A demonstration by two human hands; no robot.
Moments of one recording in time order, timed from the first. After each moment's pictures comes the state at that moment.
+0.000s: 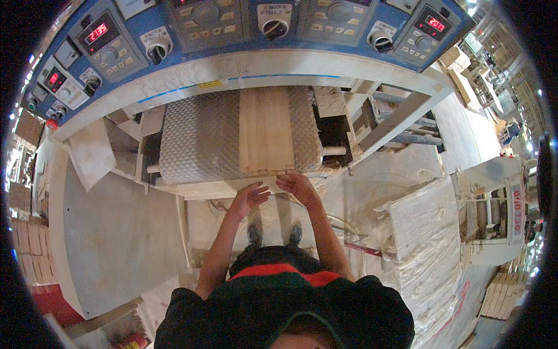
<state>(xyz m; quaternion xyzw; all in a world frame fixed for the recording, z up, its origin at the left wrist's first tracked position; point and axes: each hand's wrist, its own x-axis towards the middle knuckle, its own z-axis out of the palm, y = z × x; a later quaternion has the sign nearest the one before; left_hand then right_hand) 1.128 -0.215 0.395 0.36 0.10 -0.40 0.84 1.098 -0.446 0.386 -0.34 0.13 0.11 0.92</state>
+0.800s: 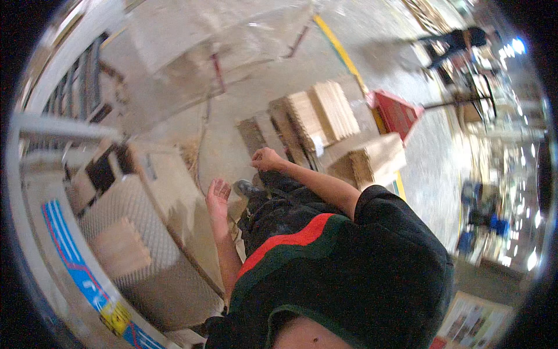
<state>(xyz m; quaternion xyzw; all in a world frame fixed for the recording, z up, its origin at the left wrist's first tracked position) 1.062 -0.225 0.298 0.50 -0.08 -0.78 0.36 0.799 -0.209 0.297 -0.39 0.70 -0.20 0.57</state>
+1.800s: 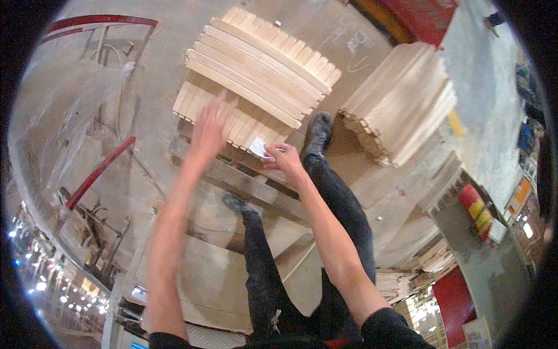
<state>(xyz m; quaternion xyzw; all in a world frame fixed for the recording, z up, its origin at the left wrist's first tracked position) 0.336 -0.235 -0.035 0.00 -0.96 -0.23 -0.18 0.353 -0.003 -0.087 0.33 0.54 -0.56 0.53</state>
